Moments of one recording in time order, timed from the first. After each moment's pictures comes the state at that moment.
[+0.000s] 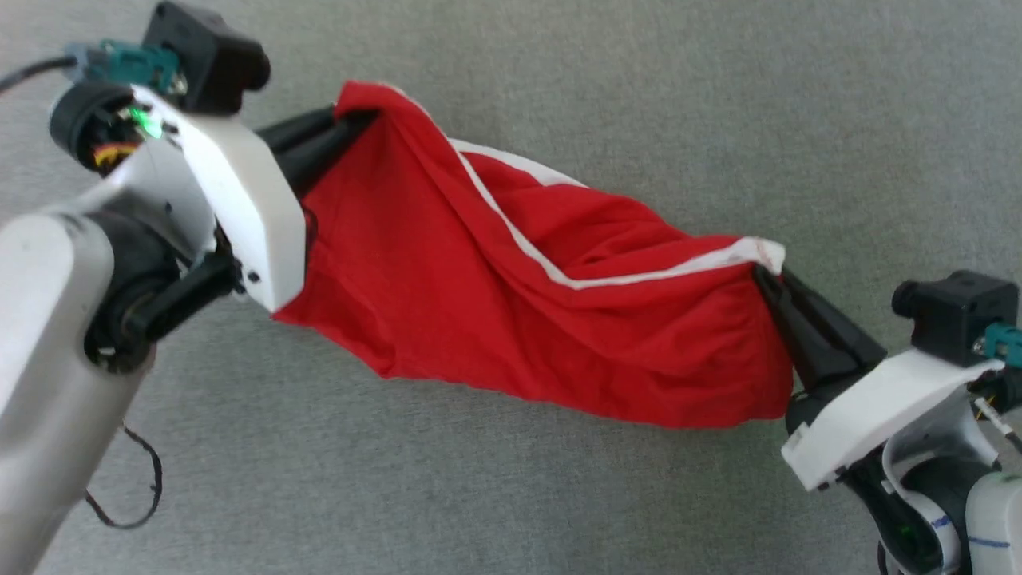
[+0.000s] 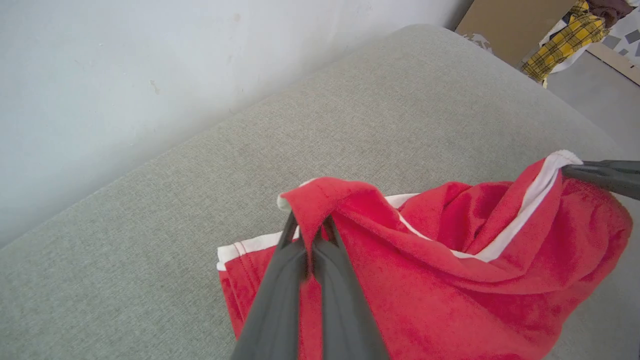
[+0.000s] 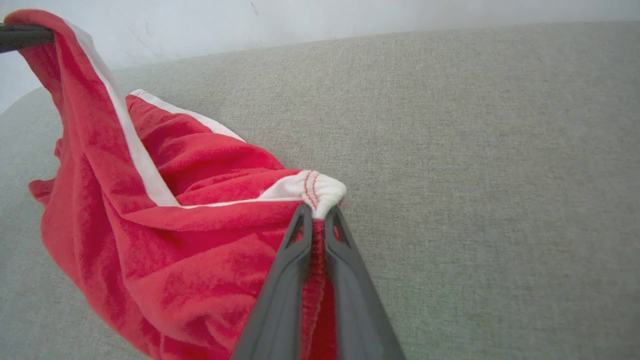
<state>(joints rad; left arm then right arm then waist) -0.78 0.66 -0.51 -0.13 -0.82 -0.12 0.57 -0.10 -0.10 0.07 -0.34 0.36 0.13 0.43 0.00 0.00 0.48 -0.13</state>
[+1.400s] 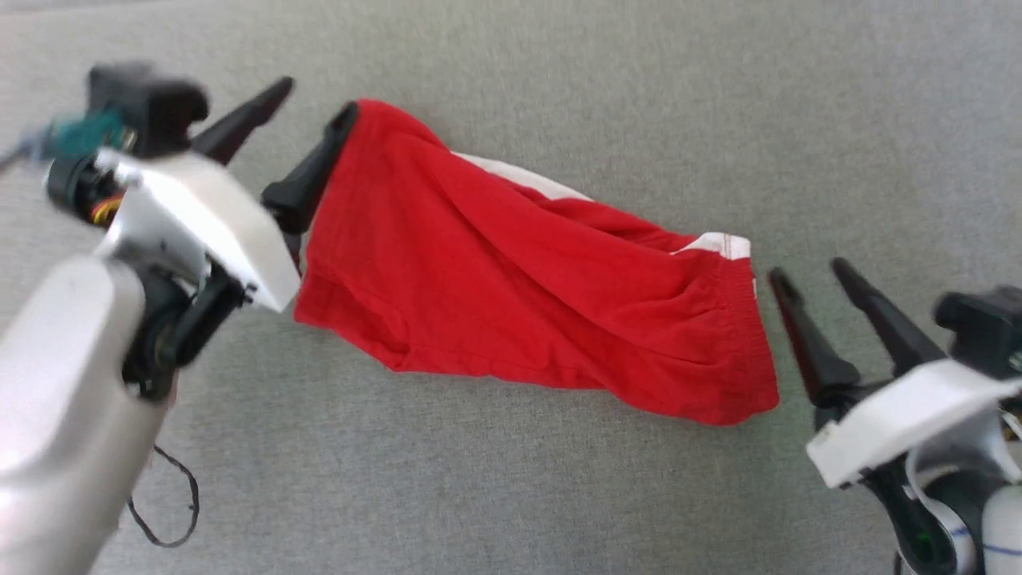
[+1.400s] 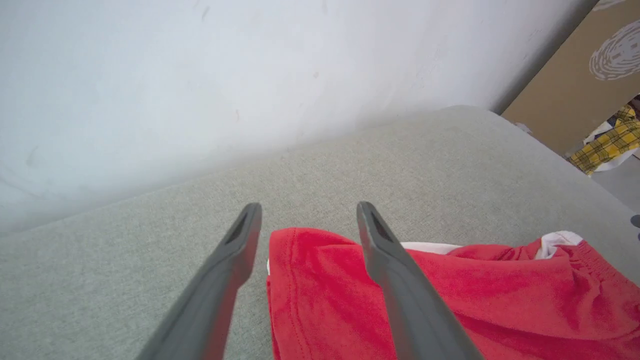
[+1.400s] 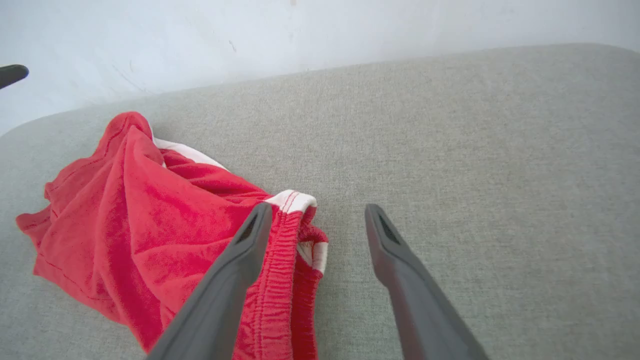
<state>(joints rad) -0.71 0.61 -0.49 0.04 -0.81 -0.06 0.28 -0.09 -0.06 0.00 -0.31 0.32 0.13 0.39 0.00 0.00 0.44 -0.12</state>
